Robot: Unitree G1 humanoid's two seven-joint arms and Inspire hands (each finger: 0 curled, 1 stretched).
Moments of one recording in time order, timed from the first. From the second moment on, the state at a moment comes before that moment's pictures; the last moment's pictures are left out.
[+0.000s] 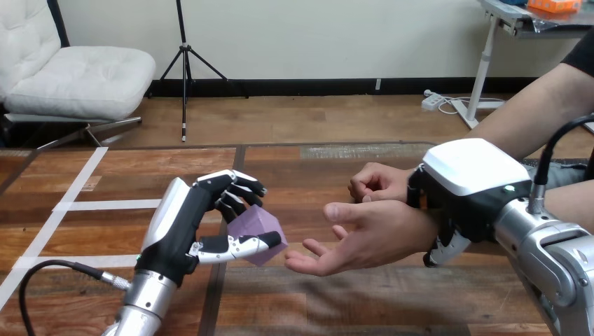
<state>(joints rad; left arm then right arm) -0.35 0.33 -0.18 1.06 0.36 -1.04 0.26 -0.18 -0.63 0.20 -0.30 -1.00 0.12 0.58</state>
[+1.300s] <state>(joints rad) -0.27 0.27 -0.18 0.89 0.30 -1.12 0.13 -0.20 -0.59 0.22 -0.31 -0.99 0.11 0.58</state>
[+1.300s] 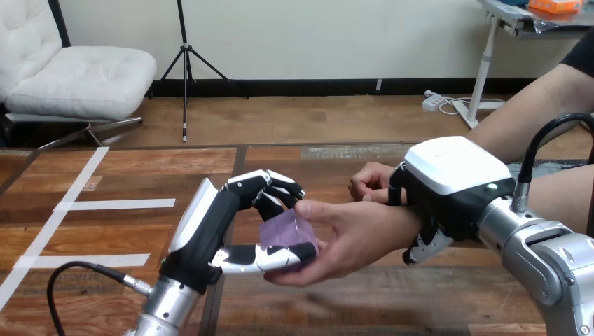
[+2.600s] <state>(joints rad) -0.23 0.21 -0.18 0.87 0.25 -1.13 0.04 -0.20 -0.59 0.23 -0.31 -0.99 0.05 0.57</state>
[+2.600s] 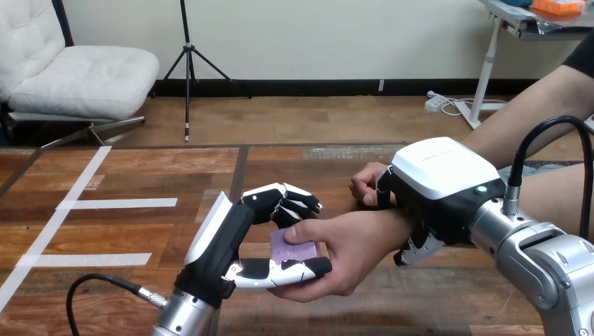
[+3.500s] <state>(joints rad) -0.23 0.20 -0.17 0.87 0.27 -1.13 0.04 -0.20 -0.59 0.23 -0.31 -0.99 0.04 0.56</state>
